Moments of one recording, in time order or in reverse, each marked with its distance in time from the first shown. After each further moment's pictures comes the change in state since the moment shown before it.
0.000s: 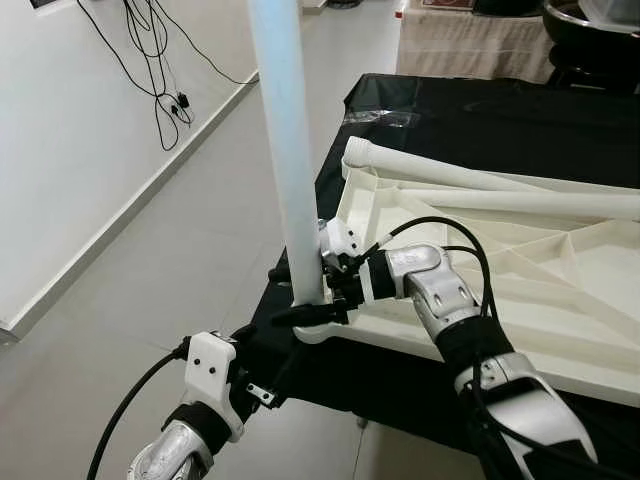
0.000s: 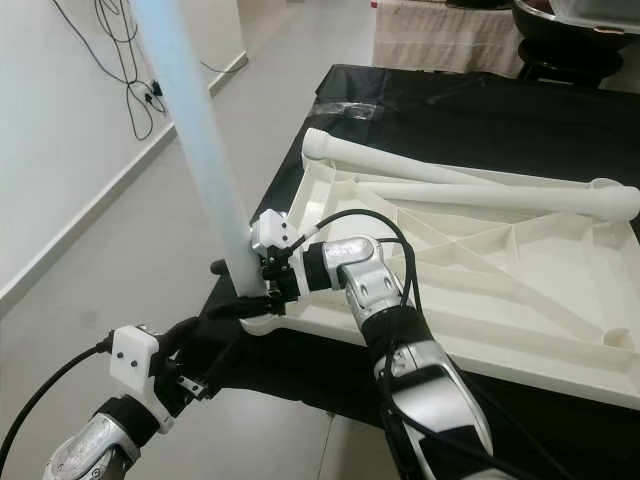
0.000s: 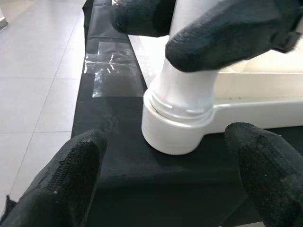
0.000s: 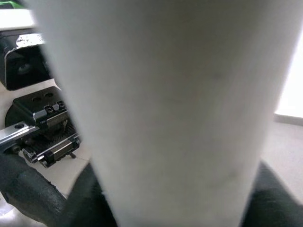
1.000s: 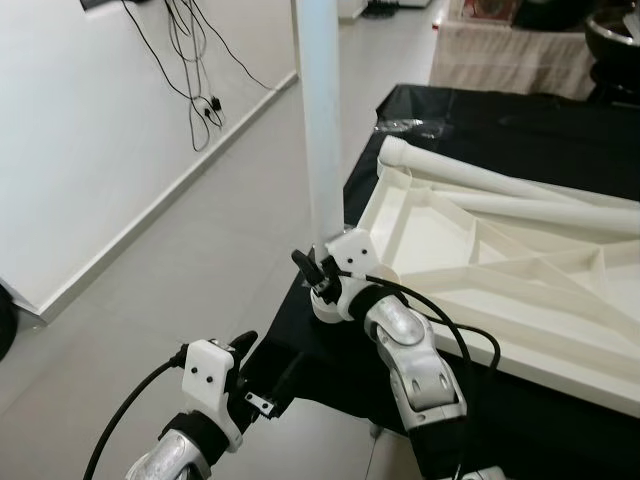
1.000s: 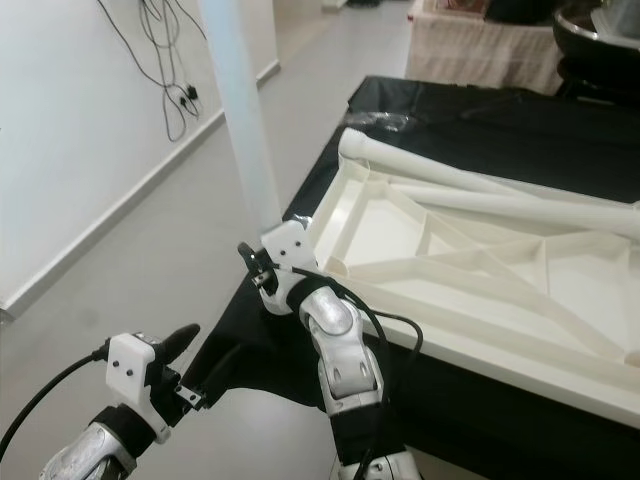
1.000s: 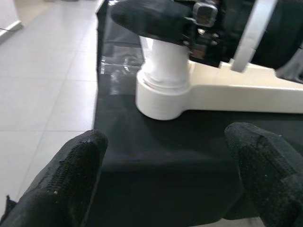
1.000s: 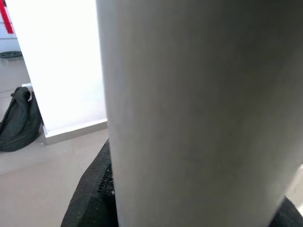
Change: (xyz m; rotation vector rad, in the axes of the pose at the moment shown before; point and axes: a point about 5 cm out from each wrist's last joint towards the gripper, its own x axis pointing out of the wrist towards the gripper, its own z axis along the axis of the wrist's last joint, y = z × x) left arm -0.004 -0.005 0.001 -0.011 -0.002 -0.032; right arm 0.011 0.022 -0.019 0.020 -0.051 -1.088
